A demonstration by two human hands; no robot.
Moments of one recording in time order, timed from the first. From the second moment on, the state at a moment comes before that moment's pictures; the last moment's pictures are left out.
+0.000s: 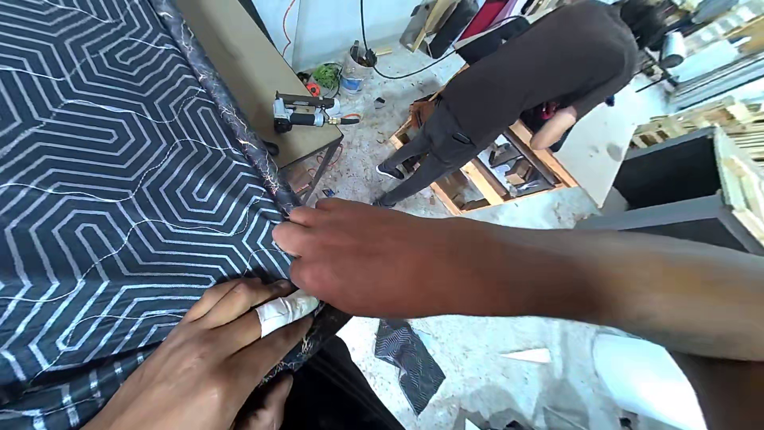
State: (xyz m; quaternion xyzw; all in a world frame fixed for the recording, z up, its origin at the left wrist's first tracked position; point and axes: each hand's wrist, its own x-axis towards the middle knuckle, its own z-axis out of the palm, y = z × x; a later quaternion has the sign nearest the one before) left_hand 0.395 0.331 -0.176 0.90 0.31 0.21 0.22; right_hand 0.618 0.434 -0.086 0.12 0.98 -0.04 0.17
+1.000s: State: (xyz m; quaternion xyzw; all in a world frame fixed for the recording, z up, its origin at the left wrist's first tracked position) left_hand 0.397 0.327 -0.179 0.90 0.32 0.23 0.20; right_hand 0.634 0.421 -0.090 0.19 0.97 -0.06 0.15
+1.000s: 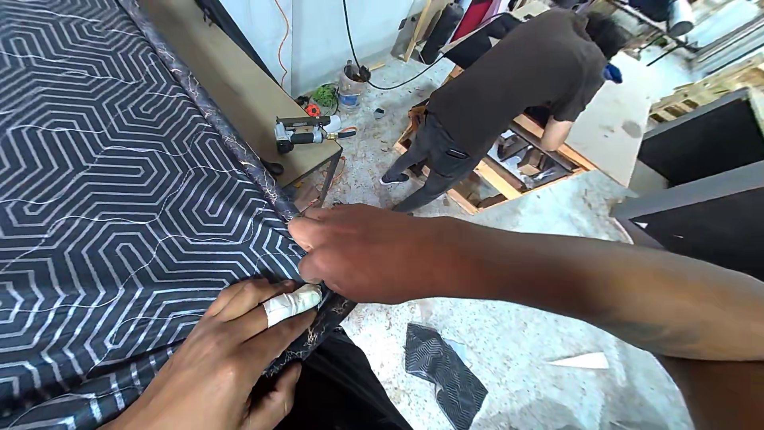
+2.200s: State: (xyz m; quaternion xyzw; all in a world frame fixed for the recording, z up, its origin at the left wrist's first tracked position) left_hand 0.393 0.337 -0.161 0.85 0.38 0.17 0.32; right_hand 0.646 0.817 -0.366 0.49 0.86 -0.13 0.06
